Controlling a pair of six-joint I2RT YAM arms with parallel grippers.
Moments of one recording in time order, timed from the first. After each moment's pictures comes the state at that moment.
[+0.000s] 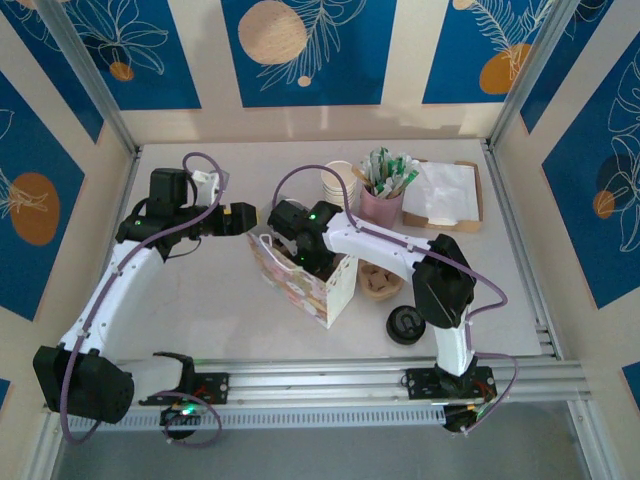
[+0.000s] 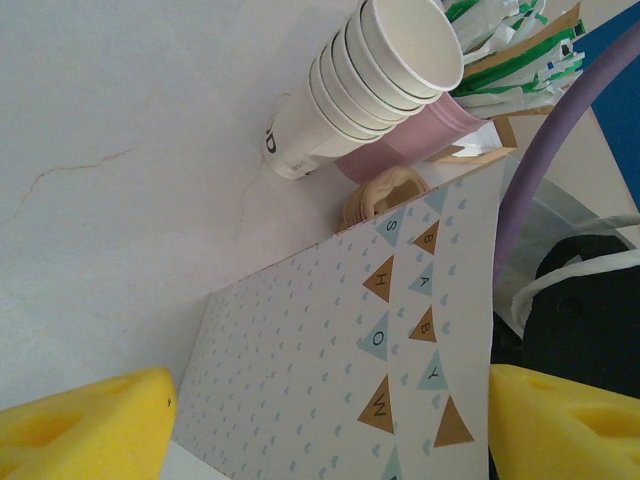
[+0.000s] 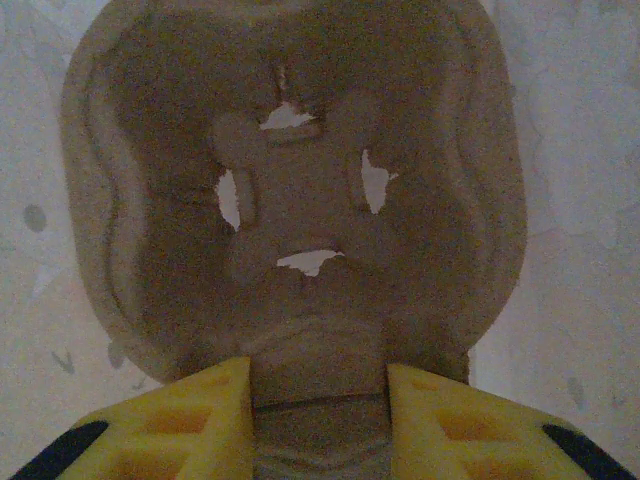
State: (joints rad) left arm -0.19 1.19 1.13 -0.67 0.61 -0.27; right arm 0.94 1.94 1.65 -1.12 -0.01 0.20
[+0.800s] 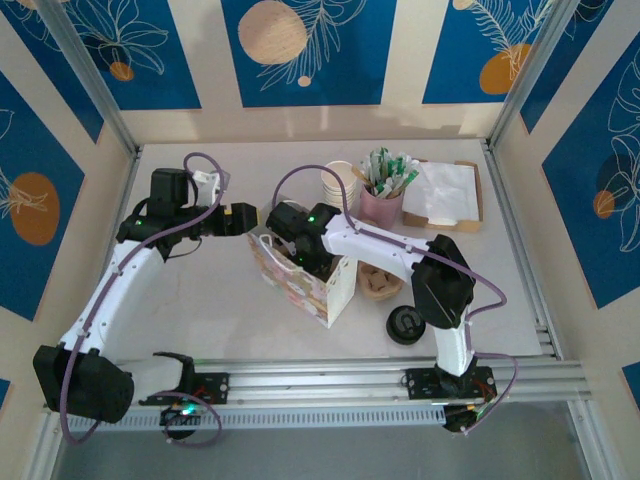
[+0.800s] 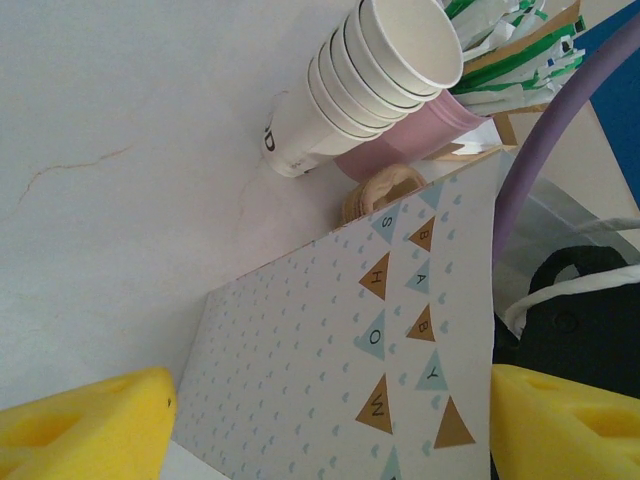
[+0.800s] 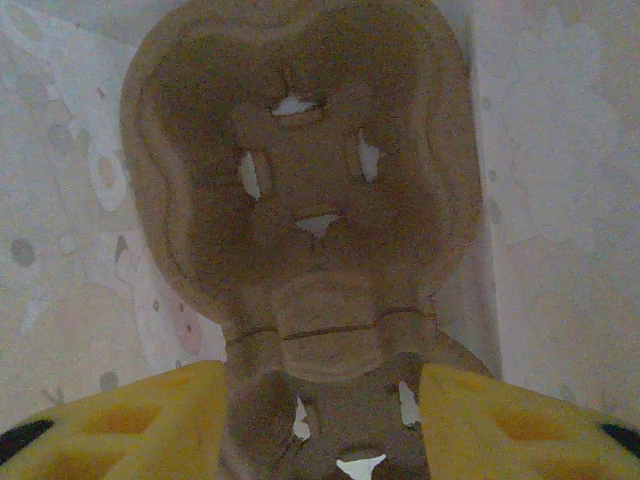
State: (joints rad) left arm -0.19 1.19 1.13 -0.67 0.60 -0.27; right arm 0.95 1.94 1.65 -1.10 0.04 0.24
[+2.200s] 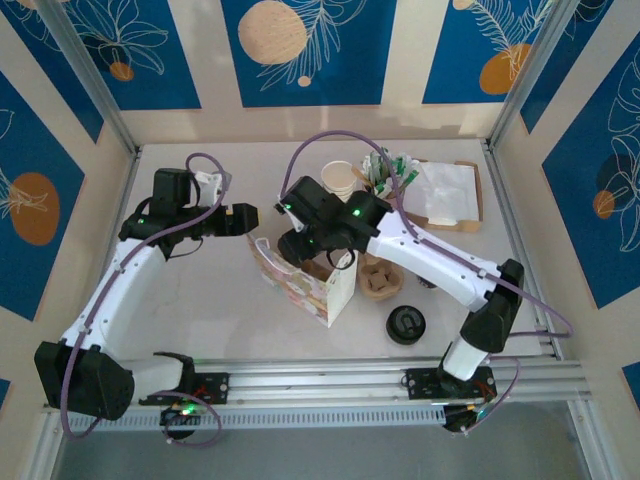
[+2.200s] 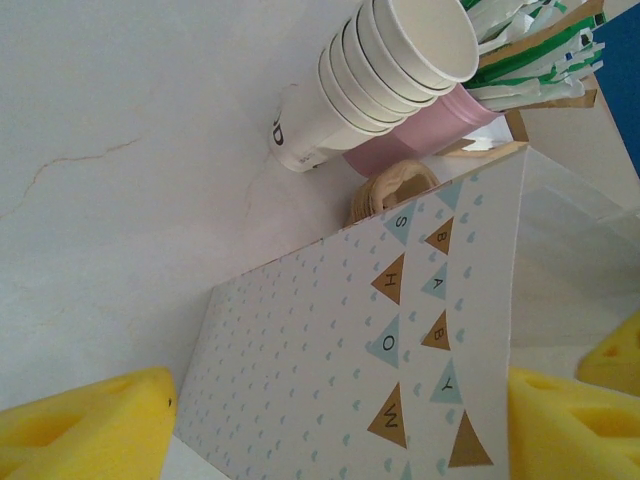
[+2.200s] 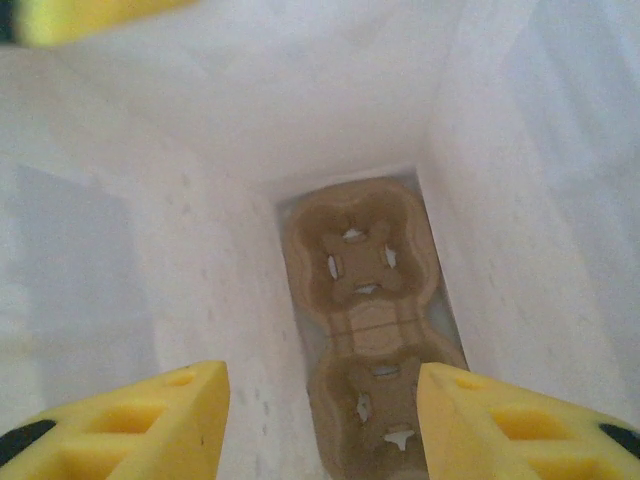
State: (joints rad) left arm -0.20 1.21 1.13 -0.68 0.59 -0.27; right arm 1.00 1.64 1.74 -1.07 0.08 0.32
